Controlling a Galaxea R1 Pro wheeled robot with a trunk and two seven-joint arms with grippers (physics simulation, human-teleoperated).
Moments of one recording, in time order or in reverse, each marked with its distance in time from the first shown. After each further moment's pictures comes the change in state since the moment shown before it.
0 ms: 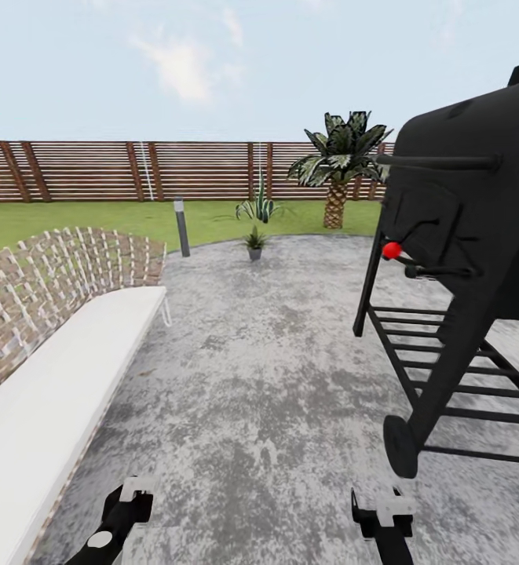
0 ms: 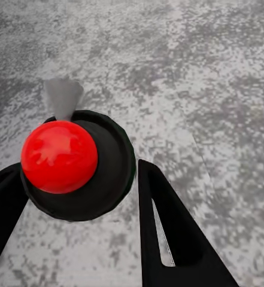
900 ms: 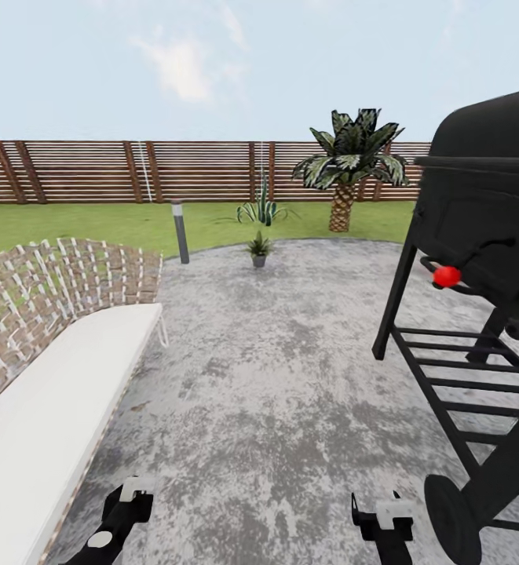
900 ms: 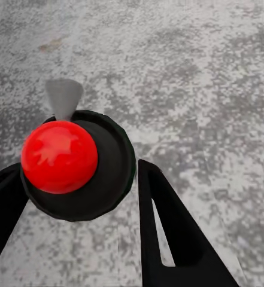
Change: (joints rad) left arm 0.000 0.000 0.000 0.000 0.000 0.000 0.000; right arm 0.000 0.000 0.000 0.014 -0.001 0.000 0.000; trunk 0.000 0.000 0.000
